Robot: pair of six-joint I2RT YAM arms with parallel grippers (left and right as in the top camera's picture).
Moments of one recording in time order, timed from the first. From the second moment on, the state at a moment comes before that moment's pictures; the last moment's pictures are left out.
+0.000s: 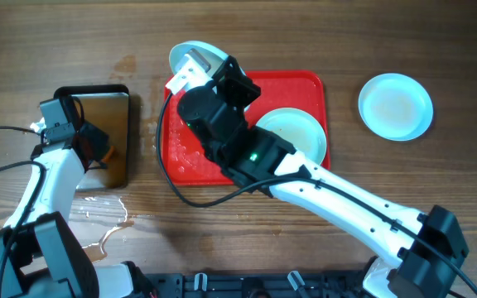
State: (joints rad) left arm 0.30 1.54 0.84 -0.39 -0.13 -0.64; right arm 0.95 1.68 1.42 -0.14 0.98 -0.60
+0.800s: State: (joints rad) left arm 0.30 1.54 0.84 -0.39 -0.13 -0.63; right arm -0.38 1.60 1.44 -0.79 -0.19 0.40
